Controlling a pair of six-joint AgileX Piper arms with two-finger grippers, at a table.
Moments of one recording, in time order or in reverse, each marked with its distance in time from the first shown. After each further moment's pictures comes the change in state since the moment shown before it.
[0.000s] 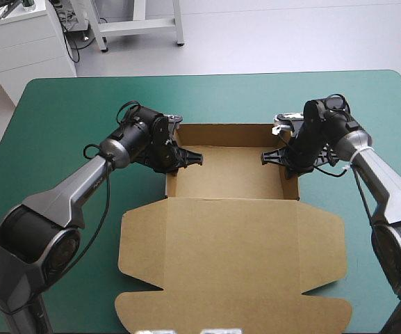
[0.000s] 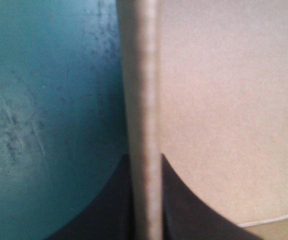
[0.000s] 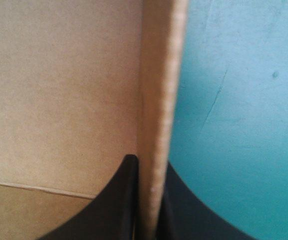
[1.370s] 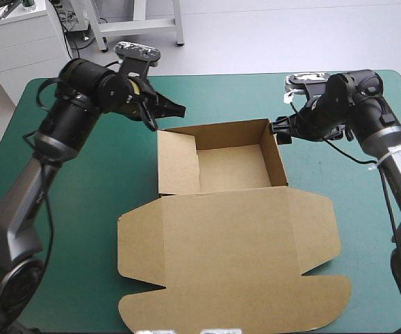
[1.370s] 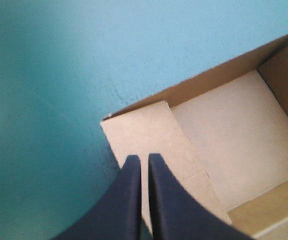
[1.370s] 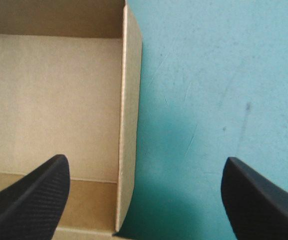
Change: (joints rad) left arm 0.004 -0.205 -0.346 0.088 0.116 0.219; right arm -0.004 -0.132 -0.187 -0.016 0.036 -0.034
